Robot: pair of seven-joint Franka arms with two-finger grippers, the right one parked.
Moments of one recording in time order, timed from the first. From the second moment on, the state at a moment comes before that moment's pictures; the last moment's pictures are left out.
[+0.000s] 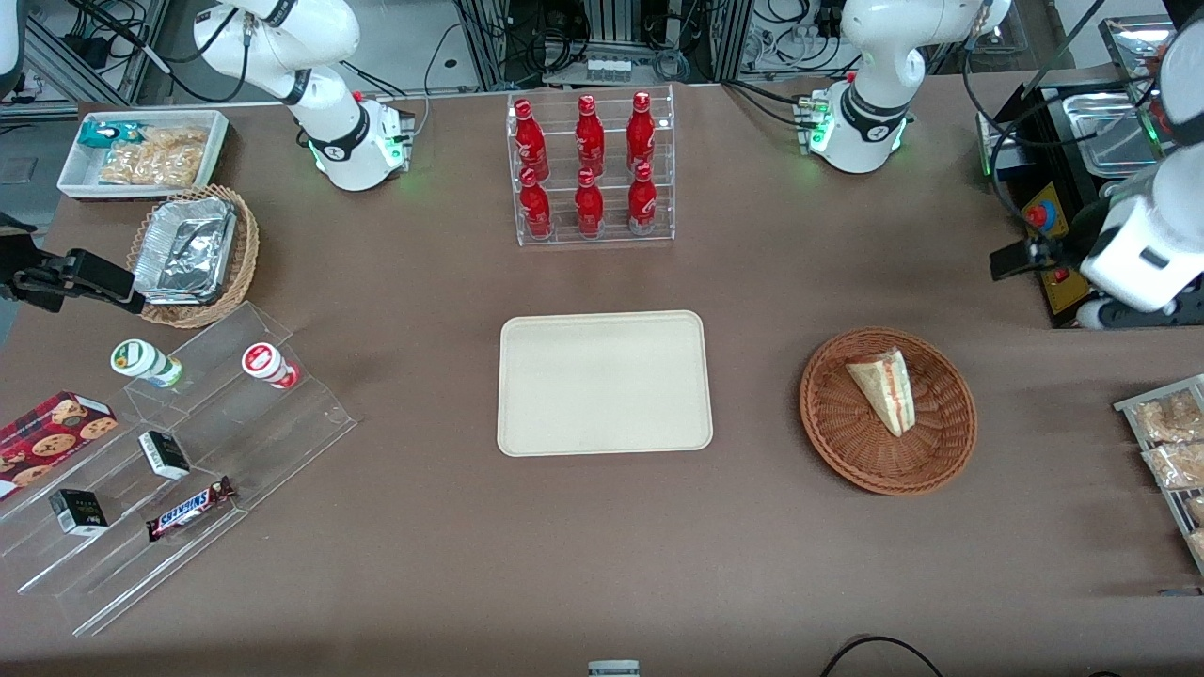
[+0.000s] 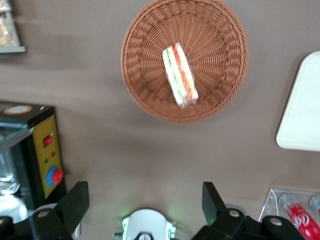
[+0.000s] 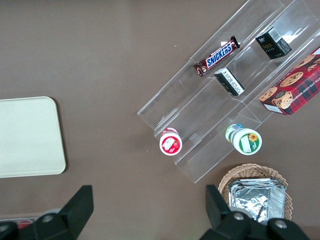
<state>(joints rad) 0.10 0.12 -0.16 -1.57 0.04 1.45 -0.16</state>
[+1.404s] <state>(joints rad) 0.03 0.34 -0.16 -2.13 0.03 2.28 -0.58</state>
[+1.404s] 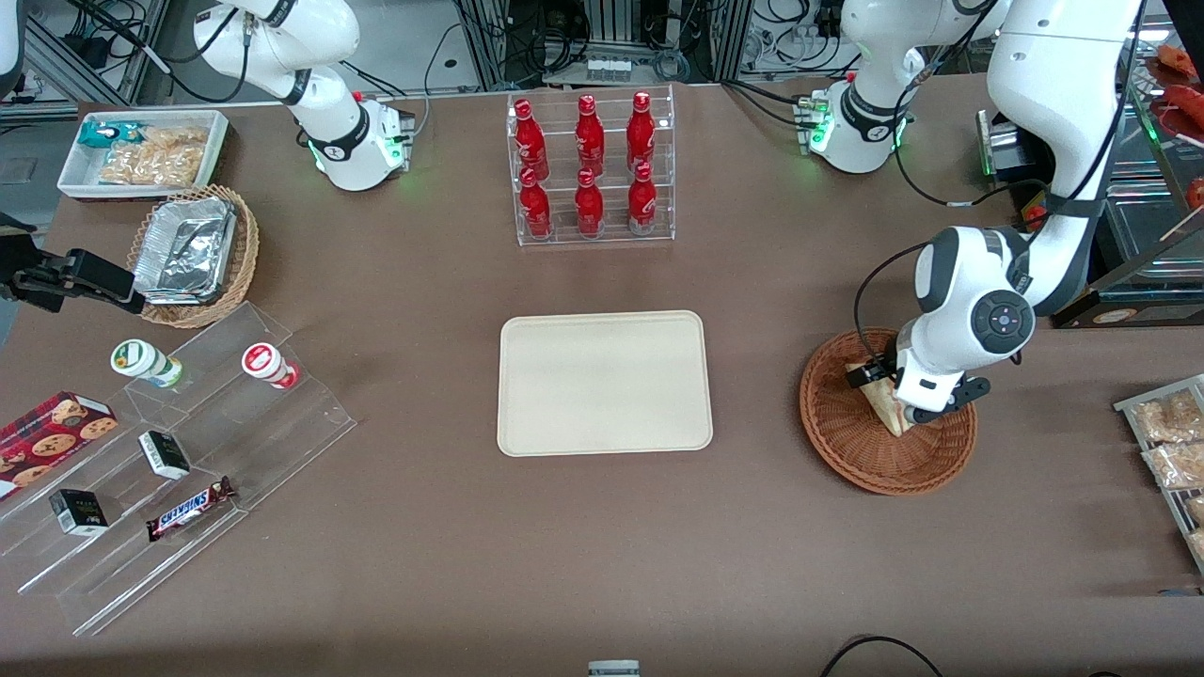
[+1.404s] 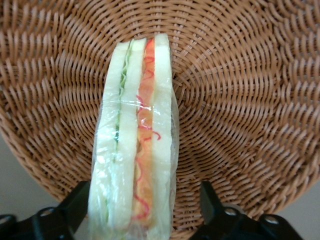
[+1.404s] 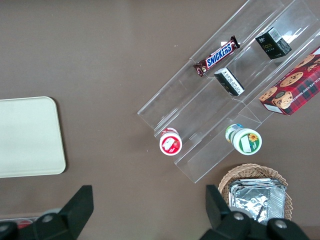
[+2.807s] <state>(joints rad) -0.15 0.28 -0.20 -1.89 0.01 2.07 -0.60</state>
